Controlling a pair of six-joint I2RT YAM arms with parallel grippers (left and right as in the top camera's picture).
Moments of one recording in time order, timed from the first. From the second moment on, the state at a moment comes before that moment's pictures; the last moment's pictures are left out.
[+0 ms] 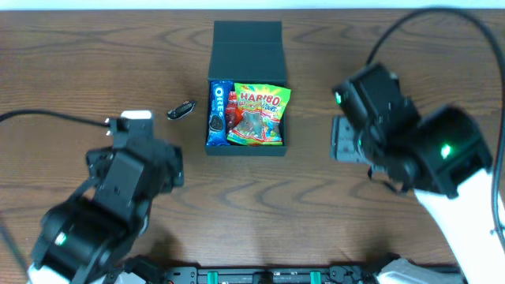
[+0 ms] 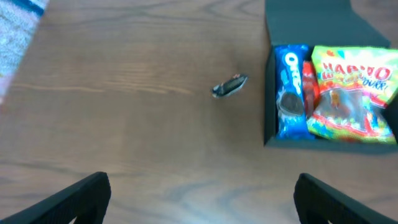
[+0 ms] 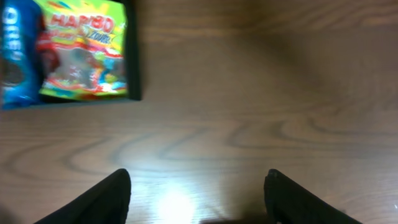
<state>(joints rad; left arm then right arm) -0.55 0.95 1.30 -1.24 -0.50 -0.40 0.58 1.36 1.75 -1.61 0.31 0.63</state>
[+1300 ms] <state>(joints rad) -0.06 1.83 1.56 -1.06 0.33 -1.33 0.58 1.10 1.05 -1.17 0.25 0.67</state>
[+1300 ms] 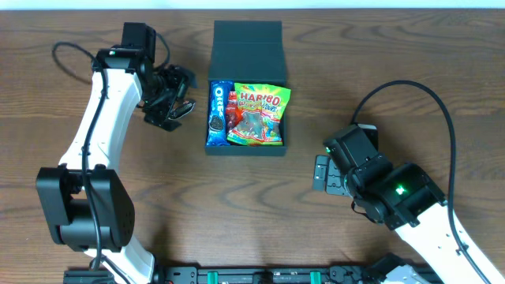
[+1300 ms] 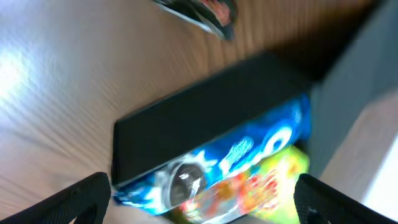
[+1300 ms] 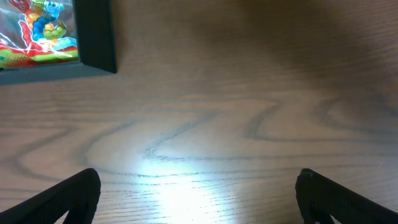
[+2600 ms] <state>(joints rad) -0.07 2.16 1.56 -0.90 0.19 -1.77 0.58 1.10 1.05 -1.16 0.25 0.67</state>
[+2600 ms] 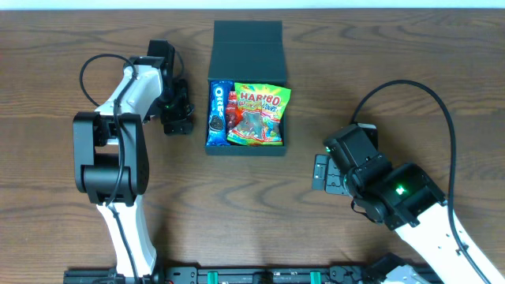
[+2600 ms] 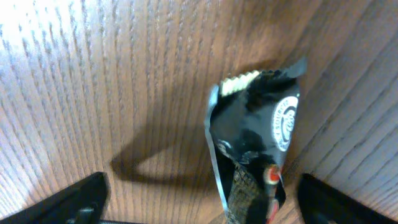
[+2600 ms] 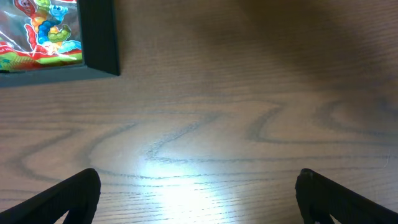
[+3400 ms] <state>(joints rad) -0.06 2.16 1.56 -0.92 0.17 -1.63 0.58 1.10 1.05 -1.16 0.25 0.67</state>
